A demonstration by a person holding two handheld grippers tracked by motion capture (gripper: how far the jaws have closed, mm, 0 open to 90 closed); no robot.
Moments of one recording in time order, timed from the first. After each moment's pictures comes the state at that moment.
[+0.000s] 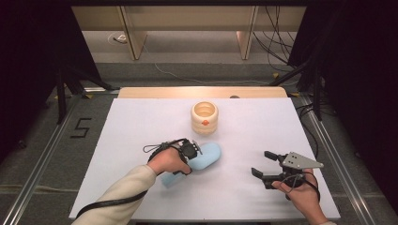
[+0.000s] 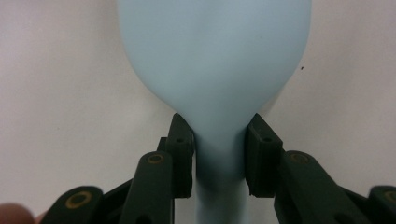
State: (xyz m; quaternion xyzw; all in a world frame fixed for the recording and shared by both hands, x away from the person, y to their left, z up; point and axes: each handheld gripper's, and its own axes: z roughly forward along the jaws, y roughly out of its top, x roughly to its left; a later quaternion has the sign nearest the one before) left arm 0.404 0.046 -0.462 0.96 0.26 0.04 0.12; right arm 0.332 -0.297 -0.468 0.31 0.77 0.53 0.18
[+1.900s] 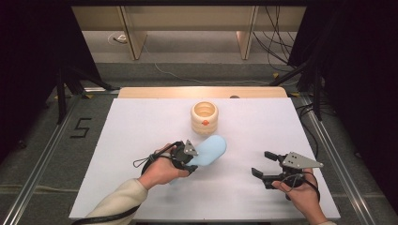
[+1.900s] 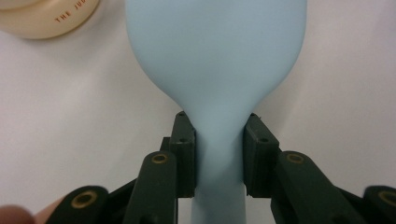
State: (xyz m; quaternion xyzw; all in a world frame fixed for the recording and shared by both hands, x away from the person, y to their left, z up) left arm 0.374 0.061 -0.448 0.91 0.26 0.10 0.29; right arm 0.333 -0.298 -0.471 0.32 0.77 0.53 0.18
